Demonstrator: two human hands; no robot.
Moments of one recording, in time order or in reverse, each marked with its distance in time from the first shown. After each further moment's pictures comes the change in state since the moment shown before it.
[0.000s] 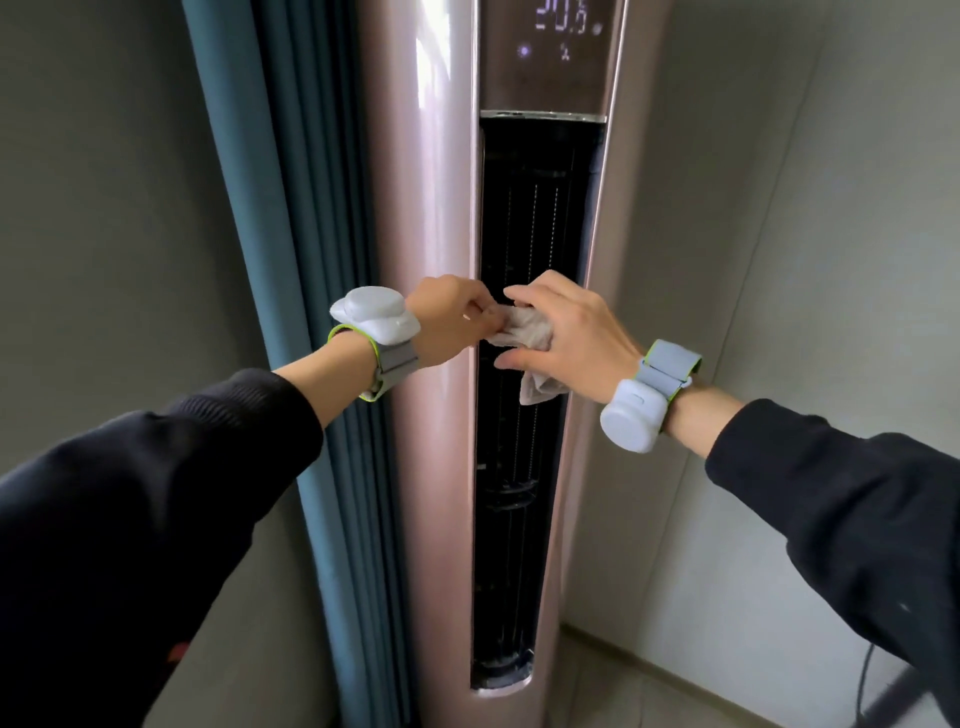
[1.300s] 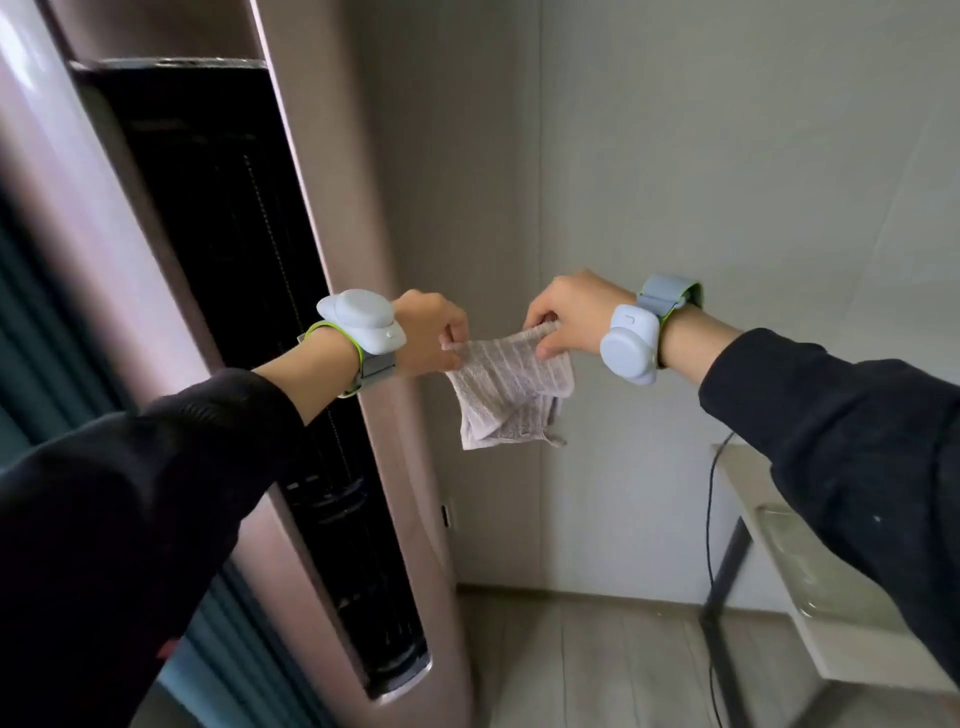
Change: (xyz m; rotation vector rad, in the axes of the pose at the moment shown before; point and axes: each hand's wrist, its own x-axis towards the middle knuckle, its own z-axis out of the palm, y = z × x) left_hand 0.071 0.134 0.143 0.291 -0.328 0.372; right_hand -0.116 0.147 -0.130 -0.292 -0.457 0.514
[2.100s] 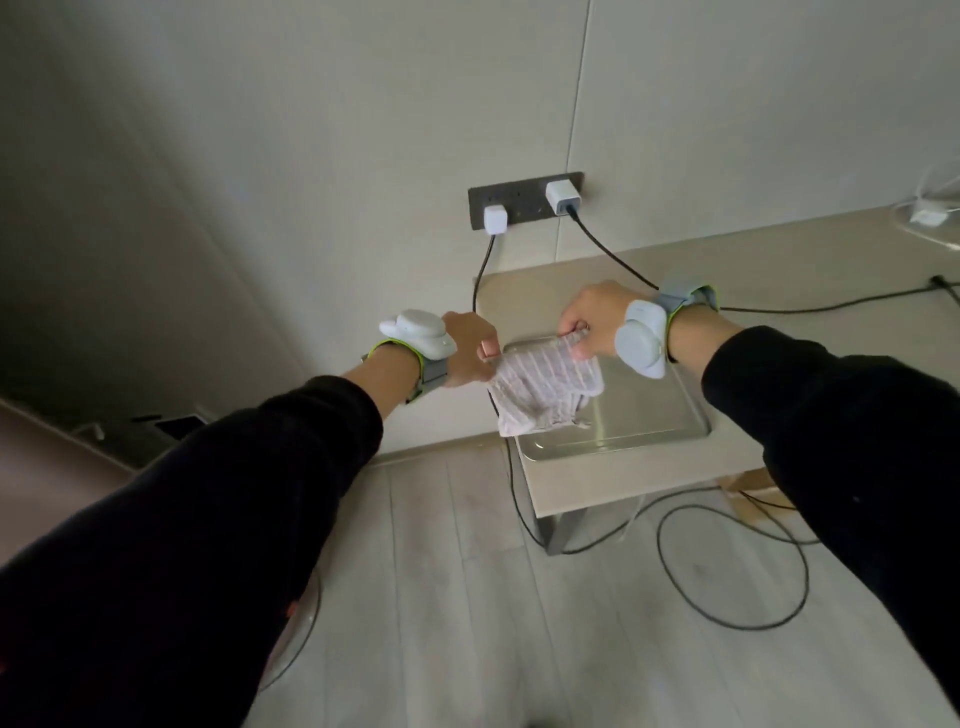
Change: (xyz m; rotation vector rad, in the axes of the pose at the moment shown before) left_hand 0.217 0.363 0.374 -0.233 -0.470 0.203; right_hand -0.248 0.446 0.186 0.134 -0.448 0.540
